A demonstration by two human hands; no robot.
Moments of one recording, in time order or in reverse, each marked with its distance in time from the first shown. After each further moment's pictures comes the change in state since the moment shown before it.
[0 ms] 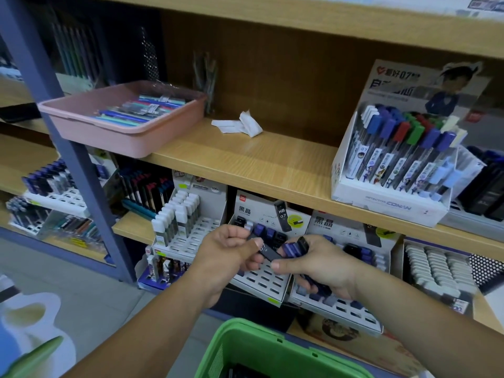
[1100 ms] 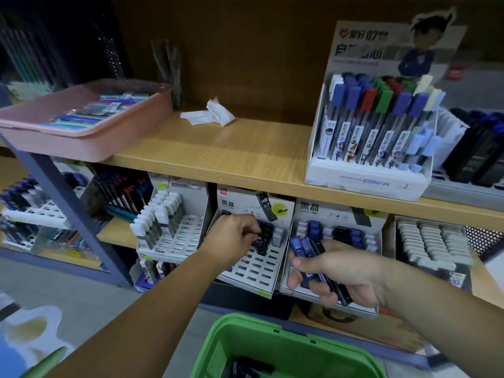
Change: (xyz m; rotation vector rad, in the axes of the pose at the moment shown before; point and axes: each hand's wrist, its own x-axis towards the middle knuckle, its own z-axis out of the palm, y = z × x) left_hand 0.081 -0.030 0.015 1.050 -0.126 0.462; right_hand -0.032 0.023 -0.035 0.224 -0.068 0.237
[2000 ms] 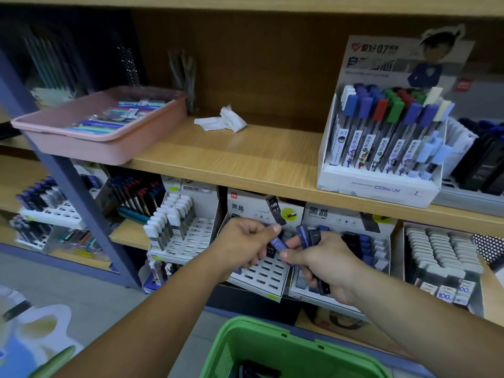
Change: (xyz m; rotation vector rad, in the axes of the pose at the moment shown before) left_hand -0.022 0.050 -0.028 -0.541 -0.198 -0.366; right_hand 0.026 -0.005 0.032 0.028 0.411 -0.218
